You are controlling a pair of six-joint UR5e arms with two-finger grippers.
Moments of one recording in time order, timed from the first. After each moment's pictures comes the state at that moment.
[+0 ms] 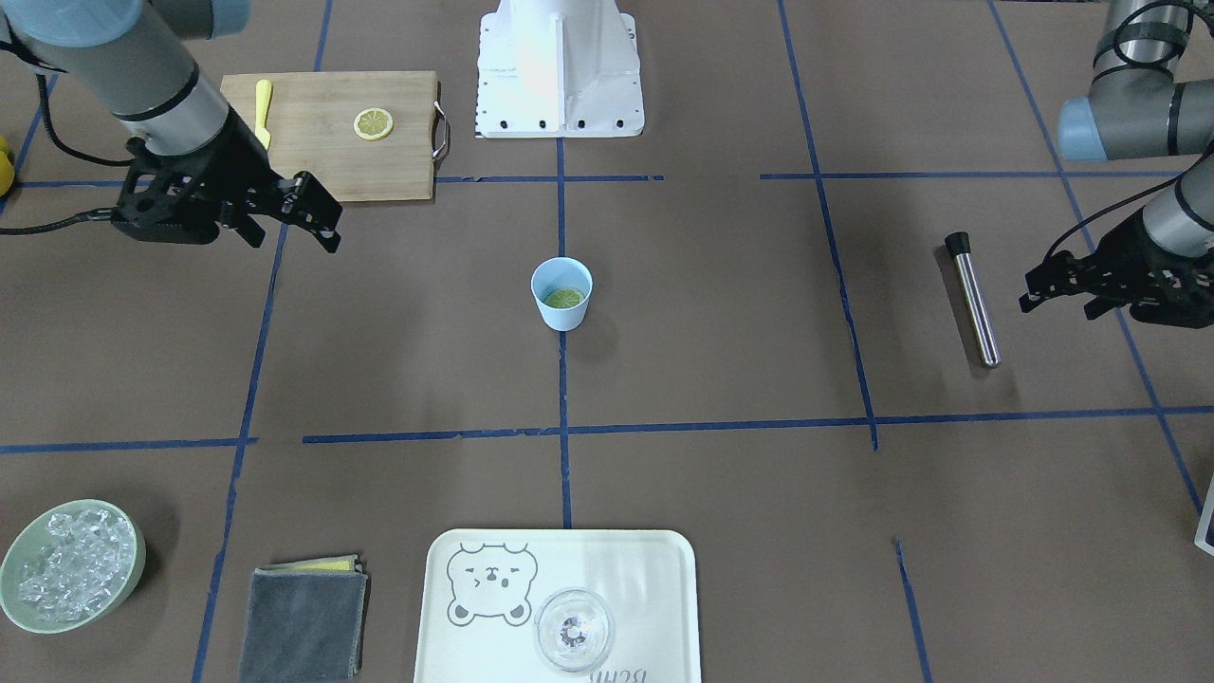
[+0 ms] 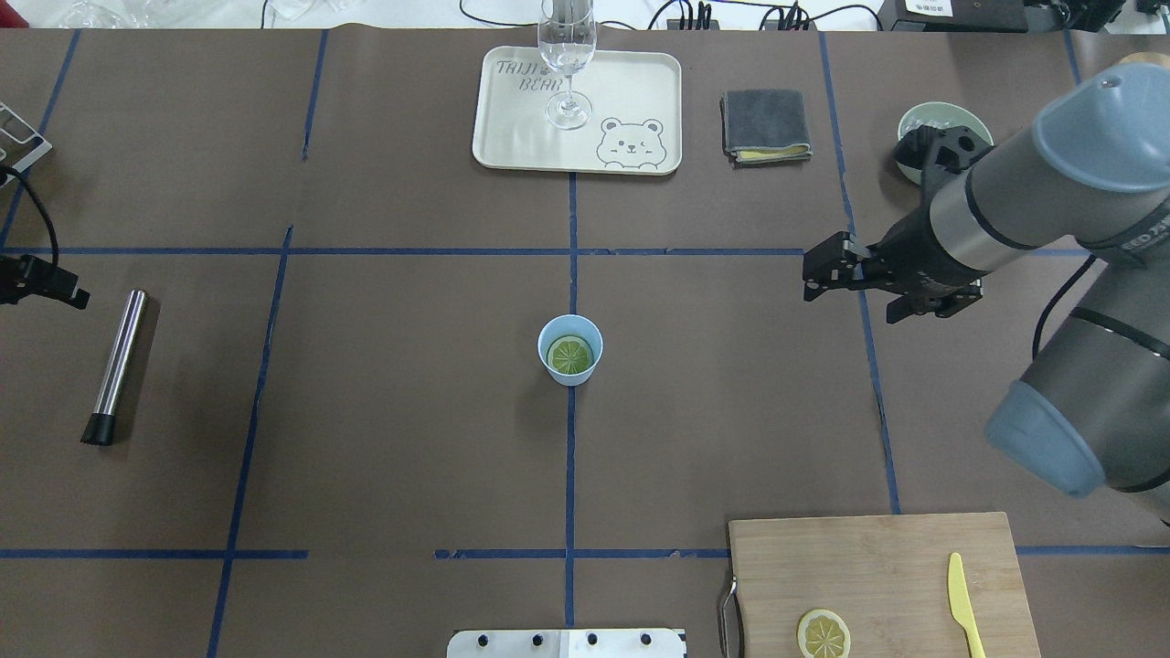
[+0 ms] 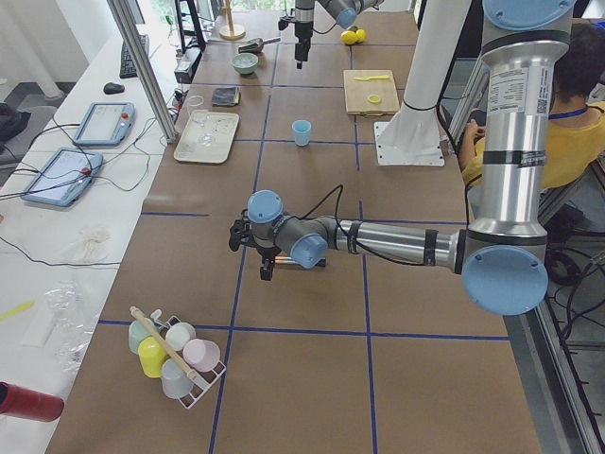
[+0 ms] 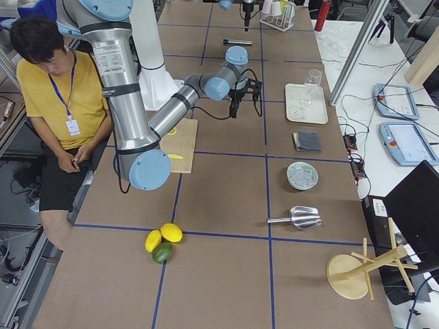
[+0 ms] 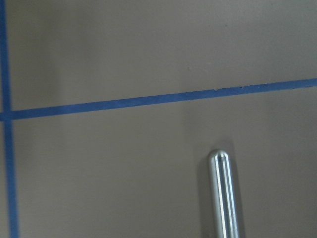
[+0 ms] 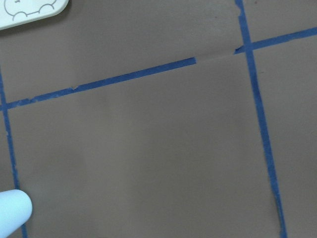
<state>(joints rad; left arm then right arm) -1.11 -1.60 -1.56 -2.08 -2.31 -0.58 0.83 -1.35 2.06 -1.51 2.16 1.20</state>
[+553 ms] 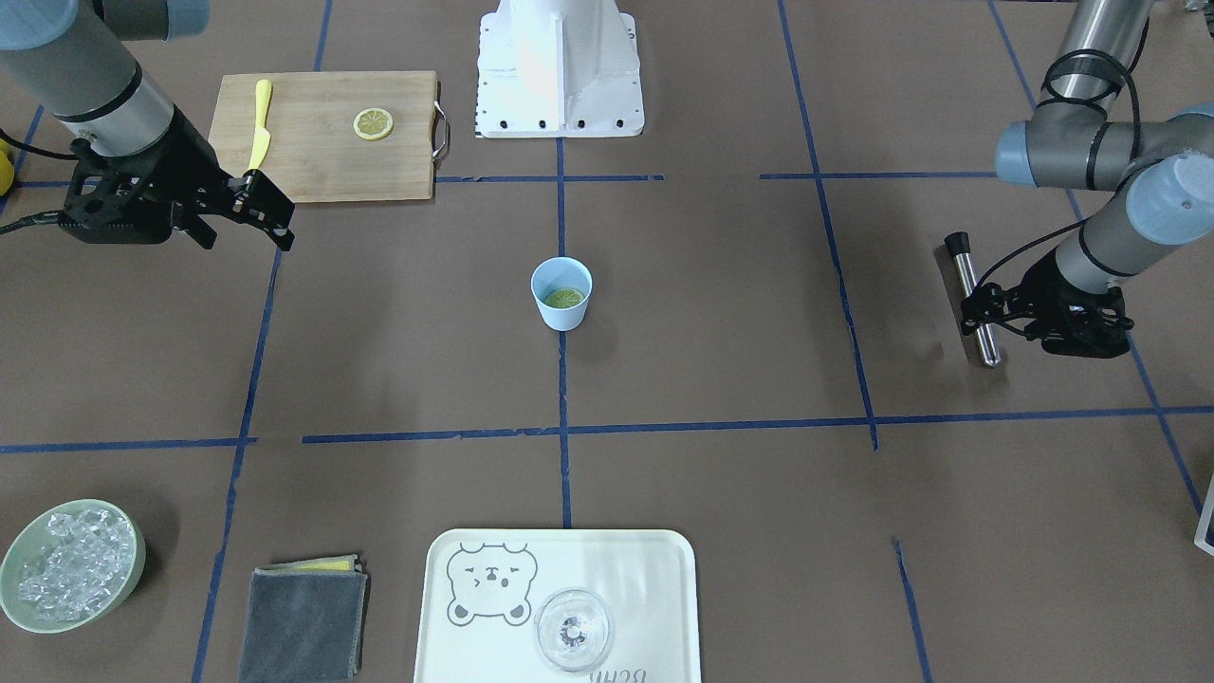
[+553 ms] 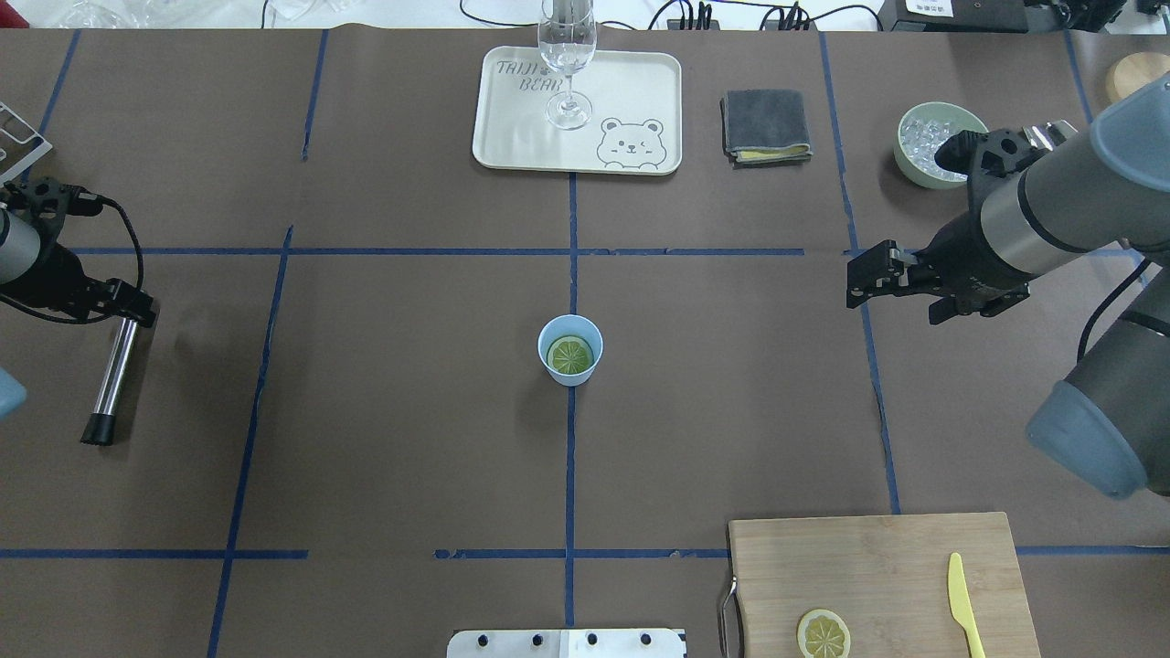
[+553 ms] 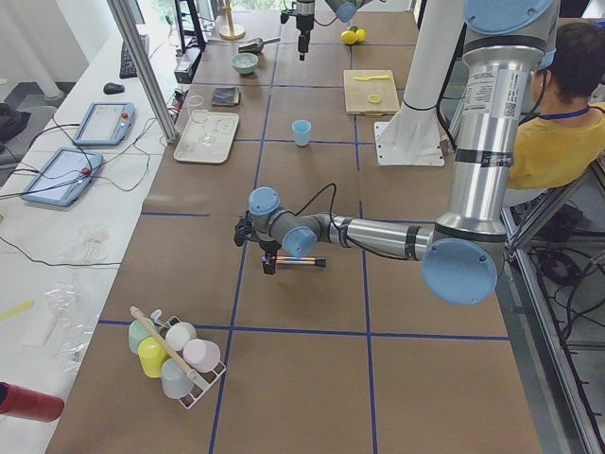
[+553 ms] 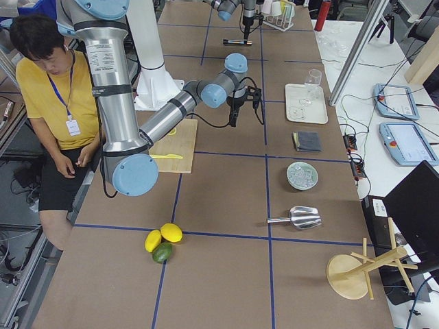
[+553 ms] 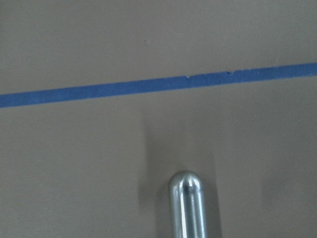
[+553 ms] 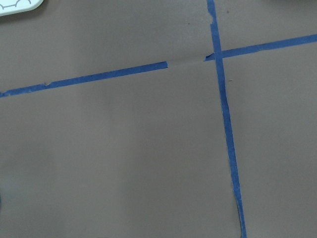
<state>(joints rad) -0.98 -1.66 -1.51 -2.08 -2.21 -0.65 0.85 -1.40 2.07 -1.51 2.17 1.13</state>
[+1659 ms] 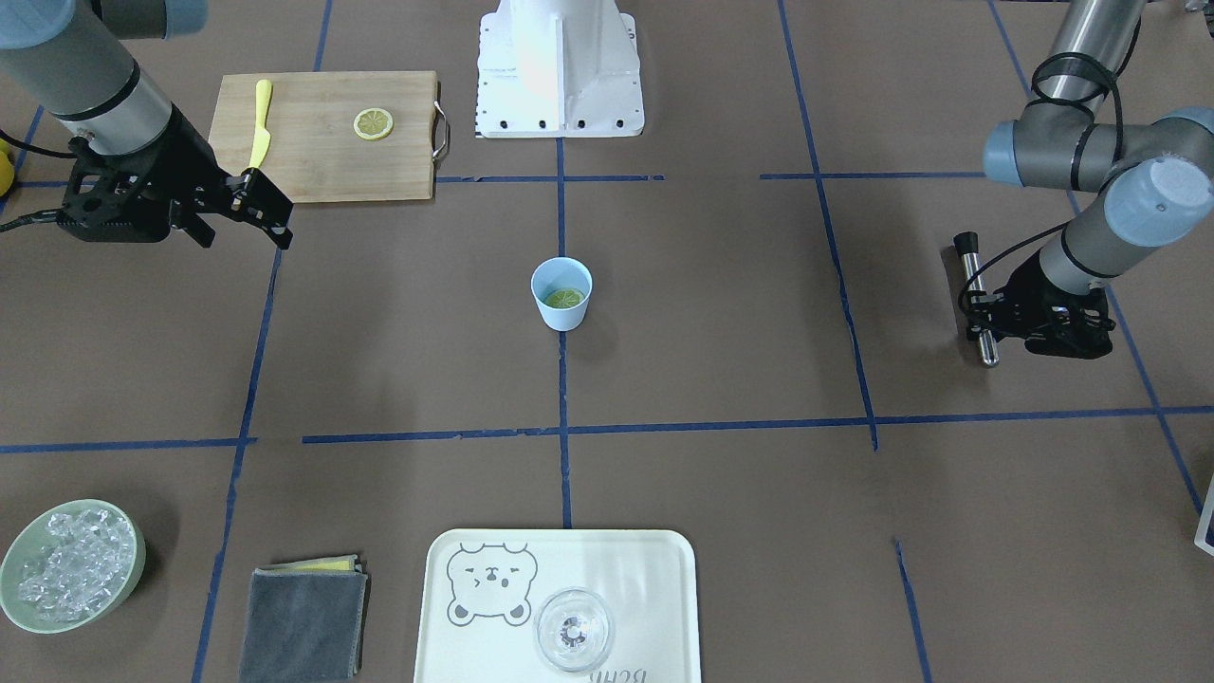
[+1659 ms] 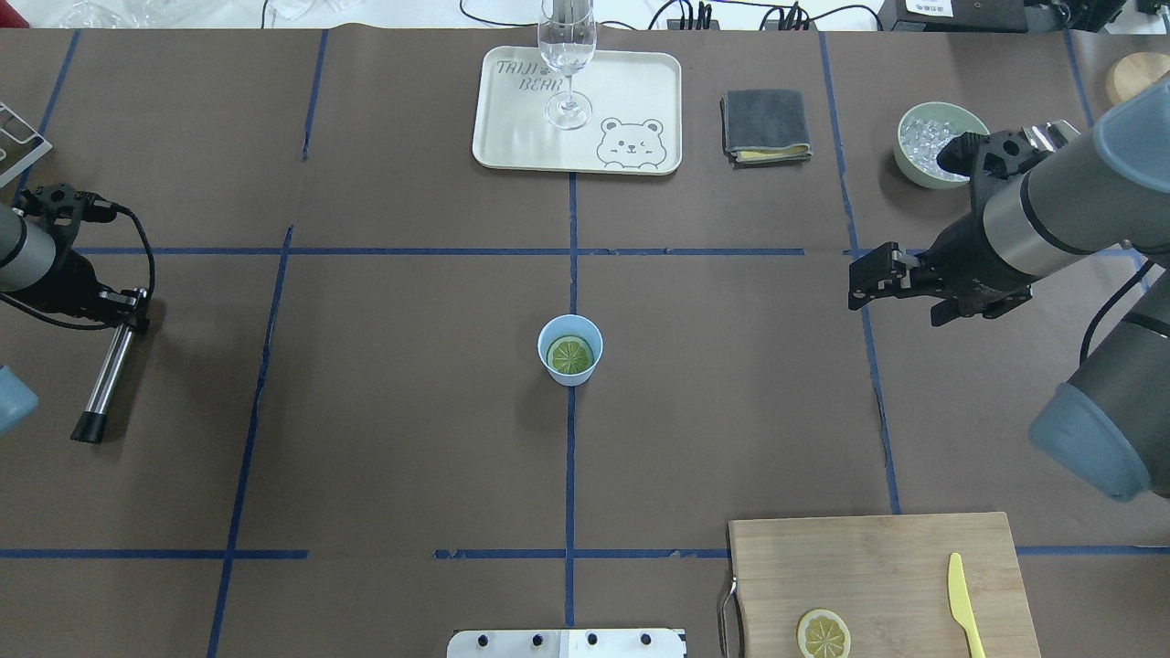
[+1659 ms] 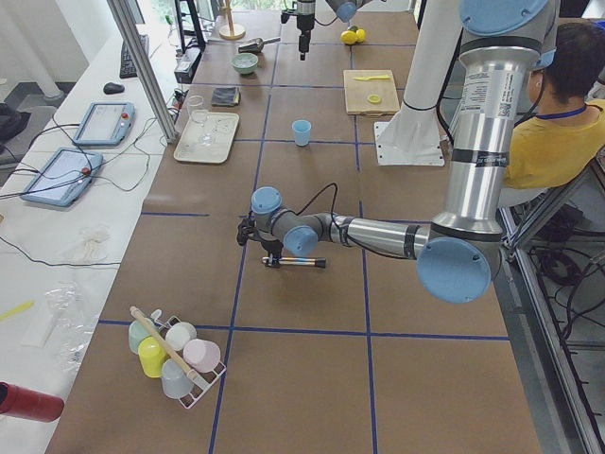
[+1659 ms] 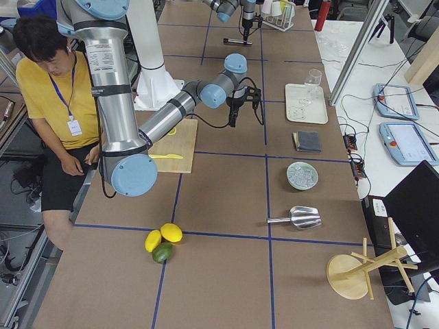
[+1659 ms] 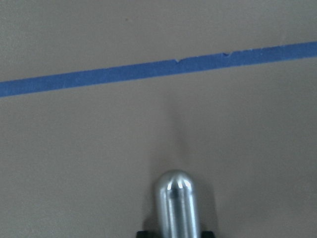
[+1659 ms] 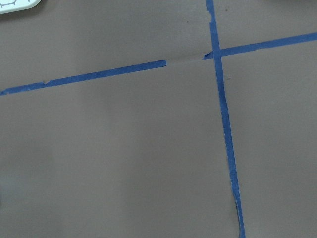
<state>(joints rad) -0.96 -1.66 -1.53 -2.07 -2.19 -0.65 0.85 -1.41 2.08 -1.51 2.17 1.13</state>
